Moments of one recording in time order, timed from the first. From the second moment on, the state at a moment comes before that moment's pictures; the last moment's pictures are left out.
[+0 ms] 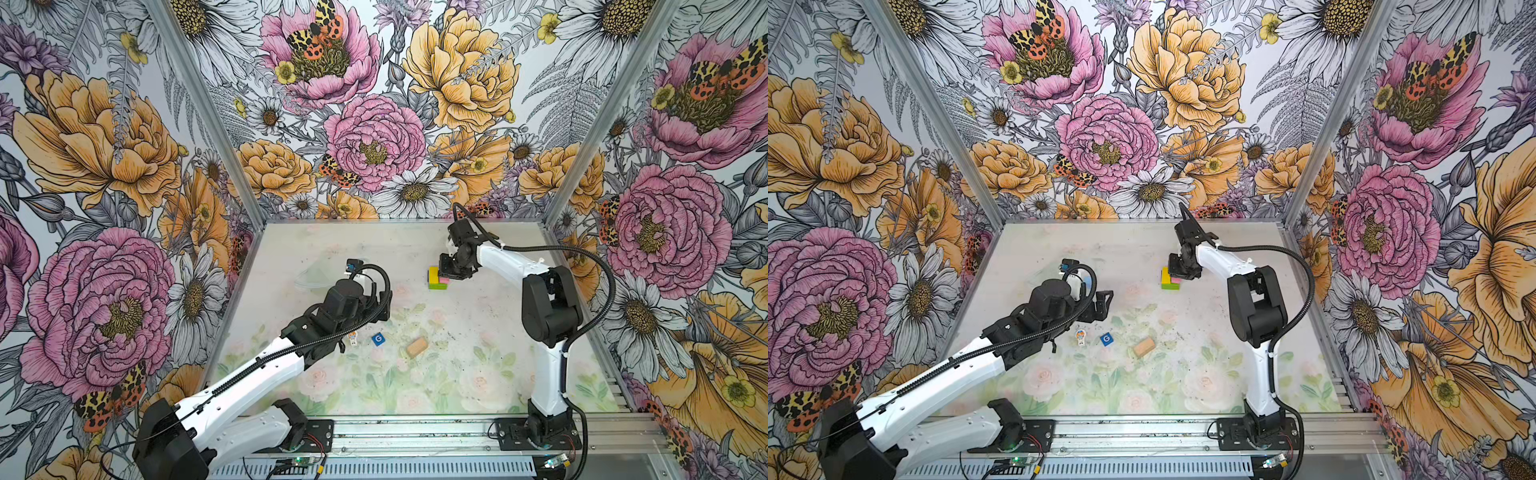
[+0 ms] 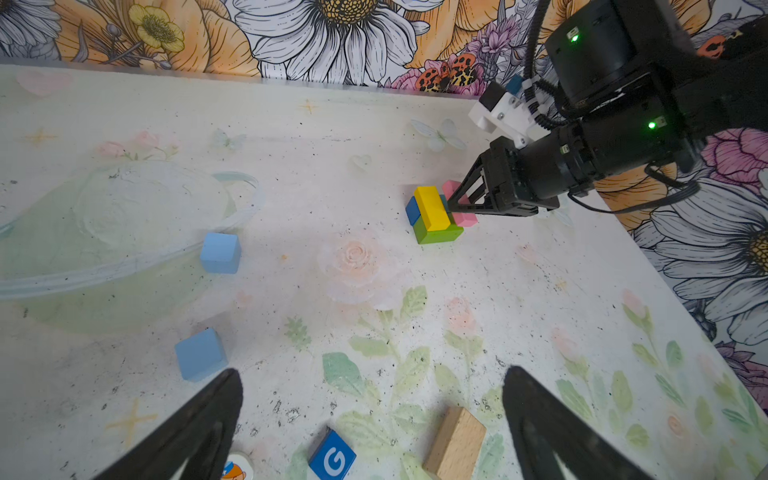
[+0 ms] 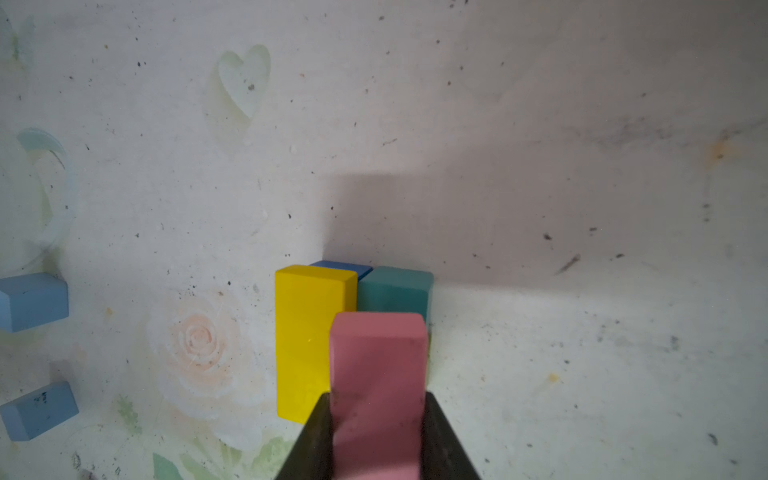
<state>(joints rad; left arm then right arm) -0.73 1.04 0.79 -0.28 -0.23 -0.45 0.32 2.08 1.65 -0.77 -0.18 0.39</state>
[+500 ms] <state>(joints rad) -0.72 1.04 0.80 -0.27 -0.23 -0.45 0.31 2.09 1.66 -0.77 -0.20 0.38</state>
